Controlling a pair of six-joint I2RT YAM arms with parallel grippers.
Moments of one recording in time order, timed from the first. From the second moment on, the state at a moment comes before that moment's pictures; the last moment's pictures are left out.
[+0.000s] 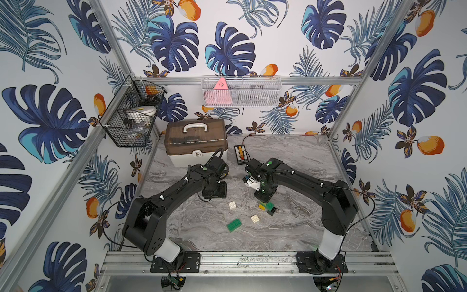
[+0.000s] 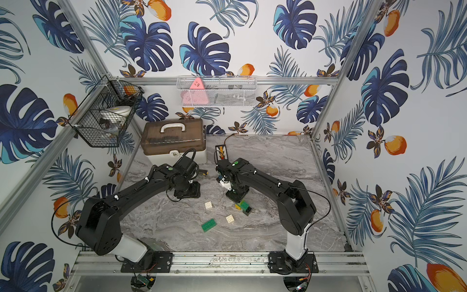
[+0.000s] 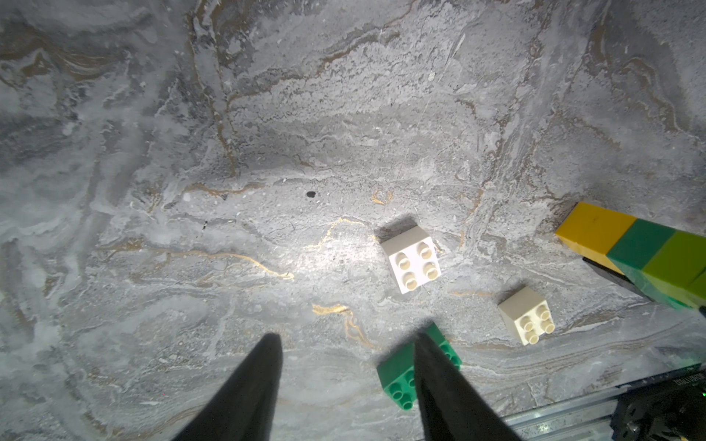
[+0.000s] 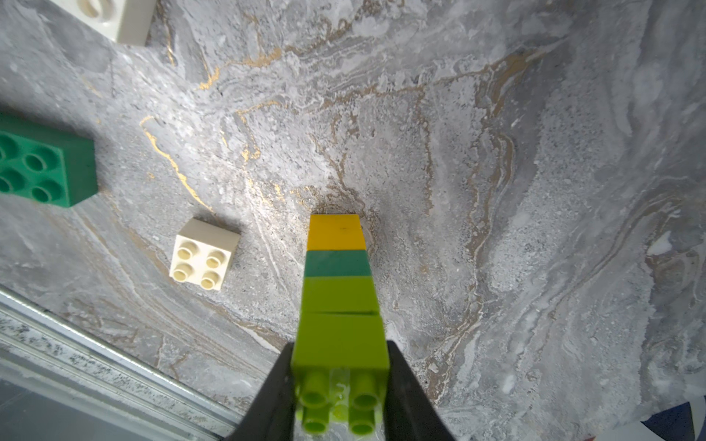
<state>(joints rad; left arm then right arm) -0.46 1.53 1.14 -0.93 0.09 -0.50 0.78 1.84 1.49 -1.23 0.11 -0.17</state>
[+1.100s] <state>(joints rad) -0.47 1.53 1.14 -0.92 0.09 -0.51 0.81 1.78 1.39 -1.13 0.04 -0.16</state>
